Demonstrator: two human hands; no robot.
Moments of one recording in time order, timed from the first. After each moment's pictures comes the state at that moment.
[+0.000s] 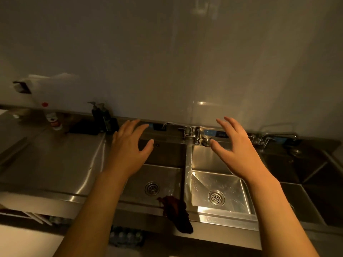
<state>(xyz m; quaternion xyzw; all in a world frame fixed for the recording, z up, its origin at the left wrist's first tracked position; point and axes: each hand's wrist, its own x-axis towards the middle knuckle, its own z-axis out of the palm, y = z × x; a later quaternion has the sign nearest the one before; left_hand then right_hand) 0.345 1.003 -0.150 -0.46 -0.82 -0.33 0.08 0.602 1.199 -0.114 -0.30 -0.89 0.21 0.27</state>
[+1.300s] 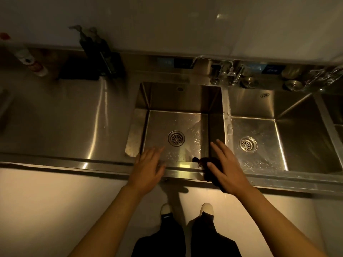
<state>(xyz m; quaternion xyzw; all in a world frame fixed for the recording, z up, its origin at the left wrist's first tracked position) 0.223 0.938 -0.437 -0.48 -0.83 -0.20 -0.22 0.477 1.140 -0.432 -0.36 -0.88 0.32 0.05</state>
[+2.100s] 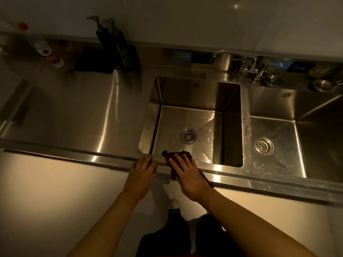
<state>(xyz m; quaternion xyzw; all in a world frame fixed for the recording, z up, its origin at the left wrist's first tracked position) 0.184 0.875 -0.501 -0.49 -0.85 -0.01 -0.19 0.360 1.042 -0.508 -0.17 -0.95 0.24 -0.09</state>
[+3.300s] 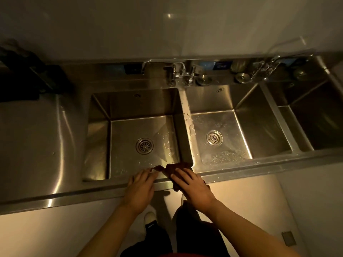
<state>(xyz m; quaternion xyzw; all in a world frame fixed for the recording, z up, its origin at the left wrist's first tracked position) 0.282 0.998 -0.497 -0.57 -0.77 -0.04 -0.27 0.515 1.120 -0.503 -0.26 -0.94 0.17 -0.10</state>
